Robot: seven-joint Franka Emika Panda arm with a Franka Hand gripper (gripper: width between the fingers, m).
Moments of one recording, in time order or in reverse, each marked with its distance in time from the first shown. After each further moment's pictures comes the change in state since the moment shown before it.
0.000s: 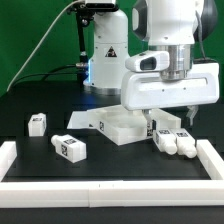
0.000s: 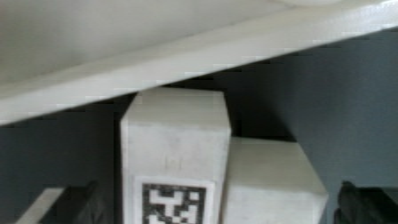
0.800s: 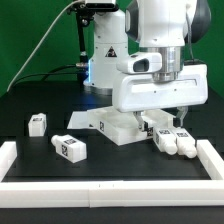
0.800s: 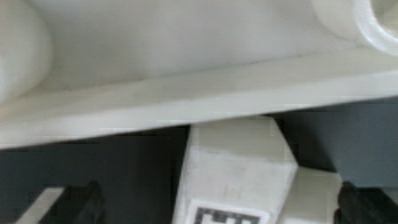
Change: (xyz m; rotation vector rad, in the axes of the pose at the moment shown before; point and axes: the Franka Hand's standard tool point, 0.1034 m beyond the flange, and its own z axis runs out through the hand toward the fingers) arm -0.009 0.017 0.004 -0.006 -0.005 -0.098
